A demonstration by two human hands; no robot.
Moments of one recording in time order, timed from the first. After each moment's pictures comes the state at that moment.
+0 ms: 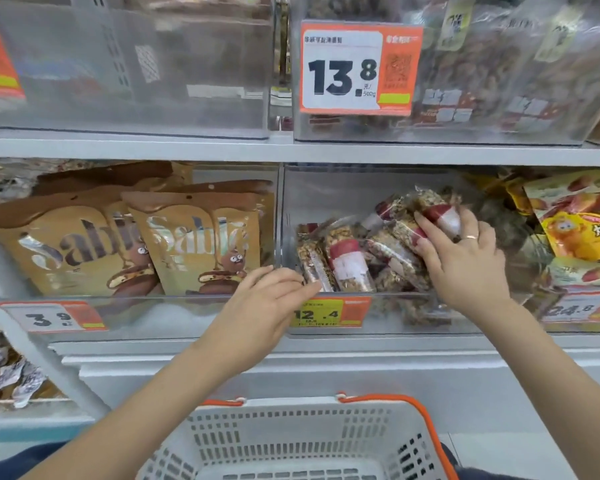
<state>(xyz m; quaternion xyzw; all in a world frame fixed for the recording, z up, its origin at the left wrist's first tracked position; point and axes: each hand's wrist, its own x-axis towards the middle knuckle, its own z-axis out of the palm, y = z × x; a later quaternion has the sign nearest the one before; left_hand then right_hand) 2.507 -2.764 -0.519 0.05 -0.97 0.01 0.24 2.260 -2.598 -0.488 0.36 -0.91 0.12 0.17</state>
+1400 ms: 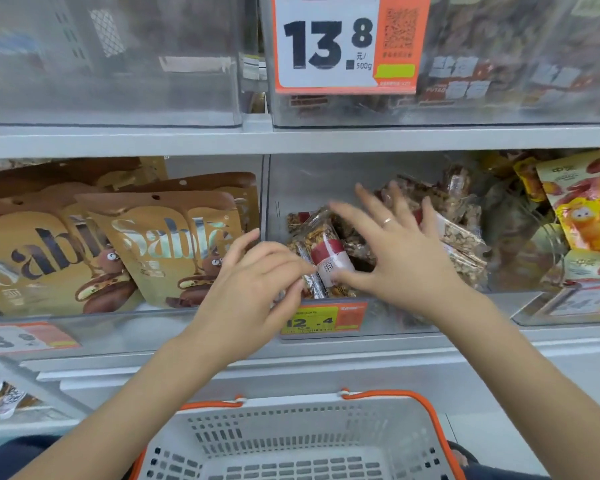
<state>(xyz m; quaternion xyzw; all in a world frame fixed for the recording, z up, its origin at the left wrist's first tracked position) 2.491 -2.764 -0.485 0.06 -0.95 -0.06 0.31 2.302 -2.644 -0.470 0.55 -0.82 0.09 0.12</state>
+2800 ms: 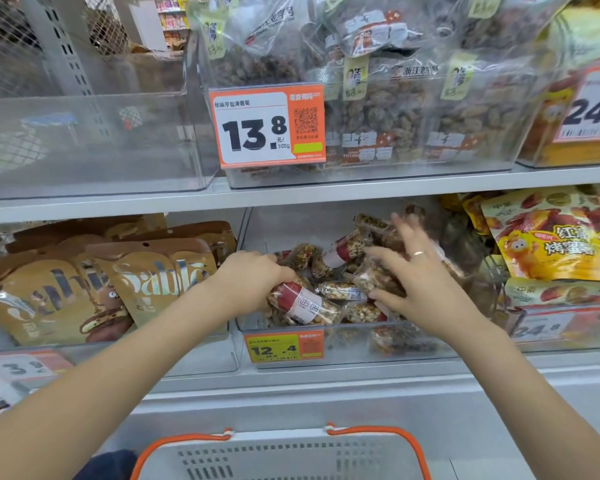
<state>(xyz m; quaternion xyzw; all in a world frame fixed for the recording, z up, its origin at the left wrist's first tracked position) 2.420 -2.771 -0.434 0.15 -0.97 0.19 -0.04 2.239 -2.582 -0.469 0.57 -0.79 0.21 0.09</state>
